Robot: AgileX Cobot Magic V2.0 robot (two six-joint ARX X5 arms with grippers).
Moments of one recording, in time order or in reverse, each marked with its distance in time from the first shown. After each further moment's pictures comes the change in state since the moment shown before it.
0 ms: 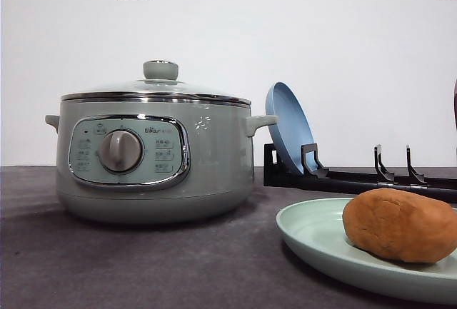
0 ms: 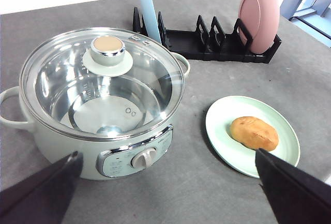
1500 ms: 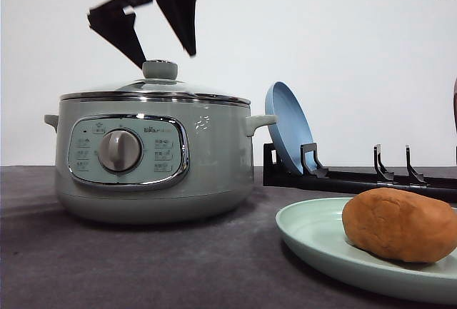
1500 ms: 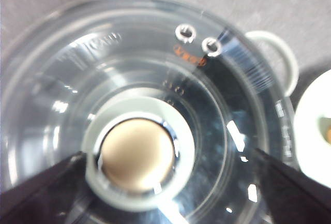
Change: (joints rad) left_arx 0.003 1.161 0.828 -0.224 -0.085 0.197; right_arx 0.000 -0.002 0.139 0.027 0.001 0.083
